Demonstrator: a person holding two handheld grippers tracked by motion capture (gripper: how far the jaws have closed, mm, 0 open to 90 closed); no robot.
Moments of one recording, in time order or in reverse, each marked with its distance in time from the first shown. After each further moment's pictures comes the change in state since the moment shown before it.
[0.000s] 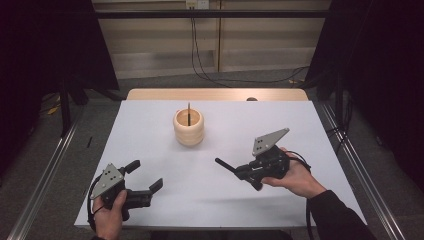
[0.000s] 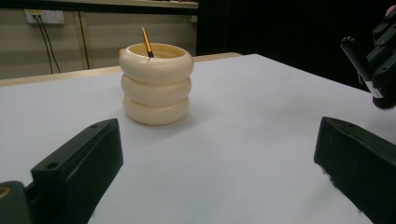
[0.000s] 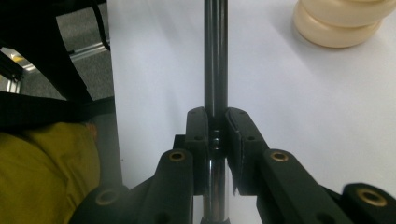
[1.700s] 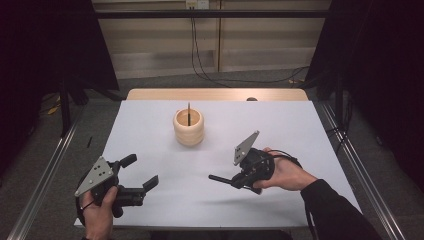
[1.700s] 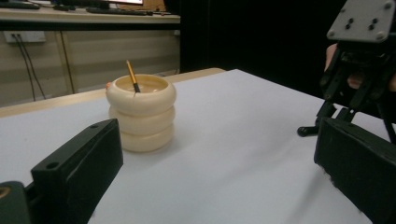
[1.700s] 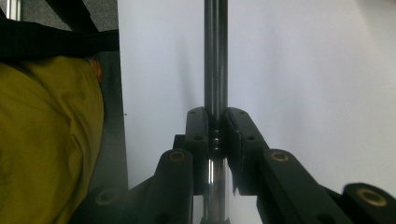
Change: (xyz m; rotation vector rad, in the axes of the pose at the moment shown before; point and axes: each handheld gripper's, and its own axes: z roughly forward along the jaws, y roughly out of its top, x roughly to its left) left arm -0.003 0.037 -0.015 -0.033 -0.085 0.037; right arm 0.004 0.018 0.030 0.294 0.075 -0.093
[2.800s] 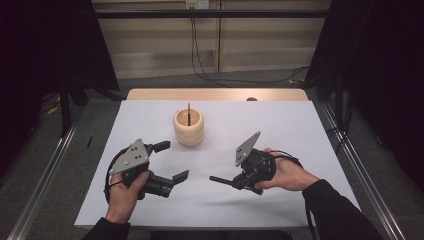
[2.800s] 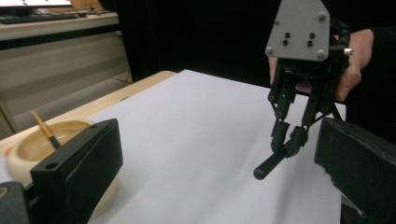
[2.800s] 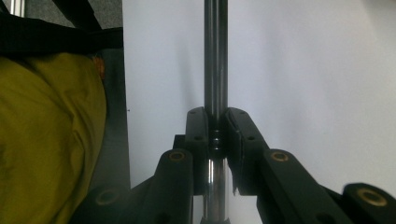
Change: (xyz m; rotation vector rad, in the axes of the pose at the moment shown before) left arm -0.029 0.042 0.064 0.065 -0.245 0.127; right arm 0.000 -0.002 -0.001 -0.001 0.012 -0.020
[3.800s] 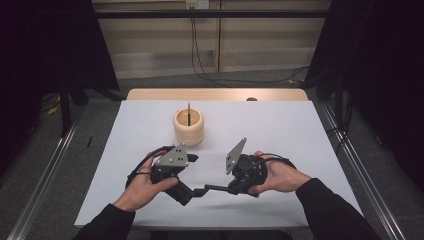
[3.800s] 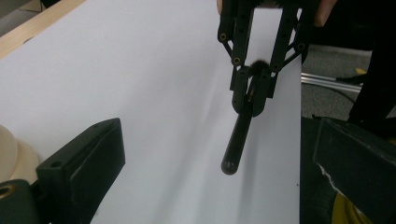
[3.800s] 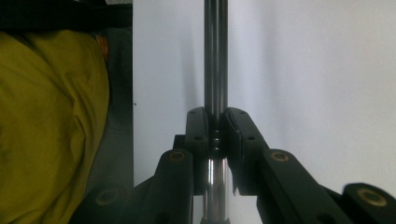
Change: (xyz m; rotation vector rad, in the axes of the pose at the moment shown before) left arm -0.011 0.001 0.055 0.372 -0.226 0.102; right arm 0.010 0.015 0.016 0.105 0.017 -0.061
